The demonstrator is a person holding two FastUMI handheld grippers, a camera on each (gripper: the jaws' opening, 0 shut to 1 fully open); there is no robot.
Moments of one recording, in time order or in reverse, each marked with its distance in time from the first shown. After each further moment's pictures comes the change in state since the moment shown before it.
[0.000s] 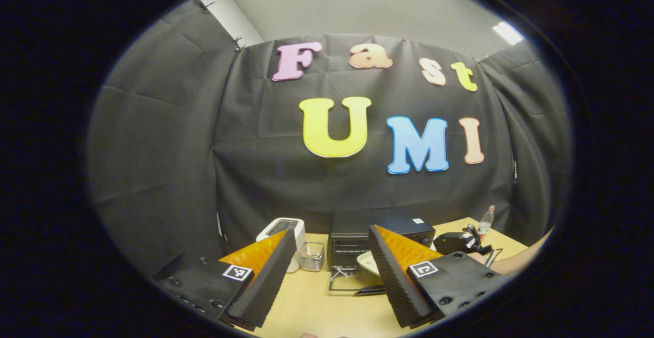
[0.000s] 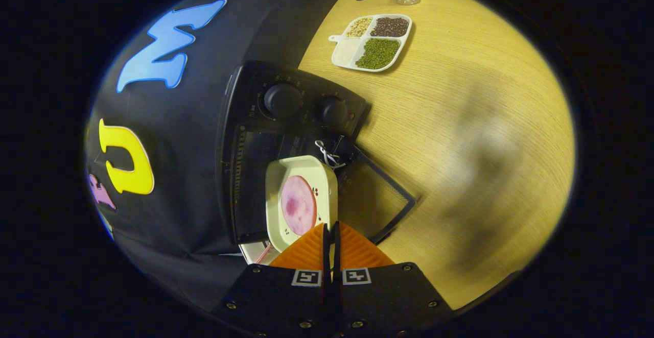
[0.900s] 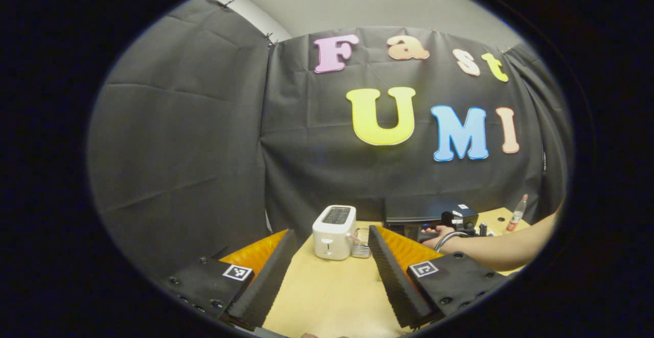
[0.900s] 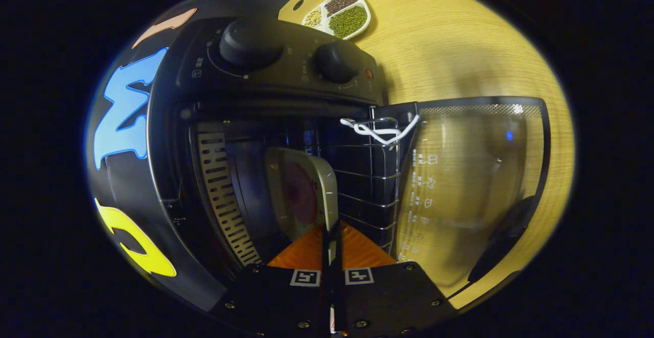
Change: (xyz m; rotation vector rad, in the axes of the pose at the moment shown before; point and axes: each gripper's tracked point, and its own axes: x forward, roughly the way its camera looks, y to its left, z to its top) left arm -0.036 0.091 -0.015 0.023 0.072 0.175; right arm 0.114 0.073 0.012 0.398 -0.252 0.086
